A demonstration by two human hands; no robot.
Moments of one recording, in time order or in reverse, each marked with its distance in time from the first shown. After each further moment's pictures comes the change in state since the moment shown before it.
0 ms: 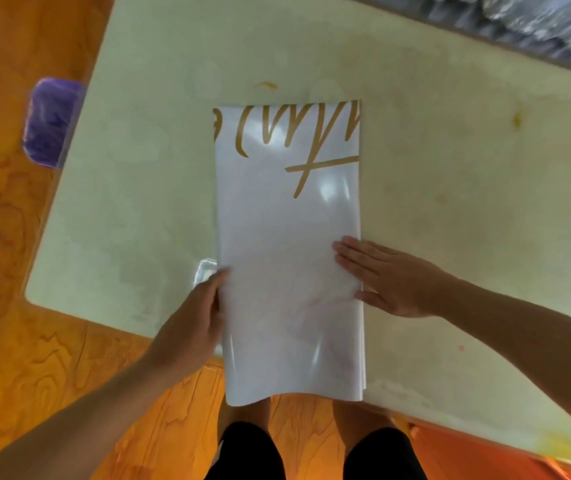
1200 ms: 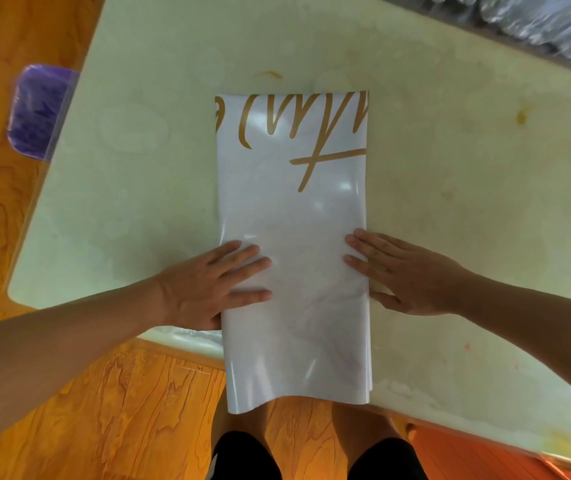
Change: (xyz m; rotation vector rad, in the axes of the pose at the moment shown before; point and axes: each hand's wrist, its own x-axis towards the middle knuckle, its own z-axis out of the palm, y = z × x) left_hand 0.082 -0.035 -0.016 0.962 -0.174 0.979; right_hand -0.007 0.000 -0.008 -0.124 -0.060 -0.015
